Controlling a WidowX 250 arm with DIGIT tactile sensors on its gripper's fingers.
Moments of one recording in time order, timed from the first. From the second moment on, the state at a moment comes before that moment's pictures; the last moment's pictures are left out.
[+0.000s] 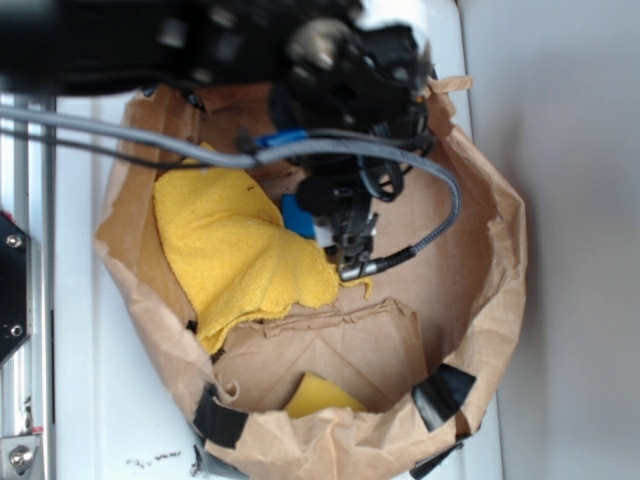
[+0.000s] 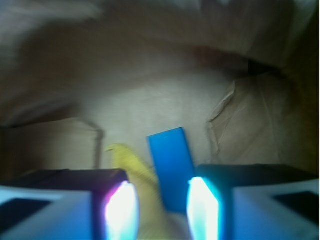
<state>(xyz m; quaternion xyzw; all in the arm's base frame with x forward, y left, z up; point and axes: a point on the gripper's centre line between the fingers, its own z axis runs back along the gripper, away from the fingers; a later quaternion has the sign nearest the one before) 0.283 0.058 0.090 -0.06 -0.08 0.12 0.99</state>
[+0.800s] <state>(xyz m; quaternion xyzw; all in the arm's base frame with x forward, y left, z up) 0.310 0.070 0.030 0.01 -0.09 0.11 0.99</state>
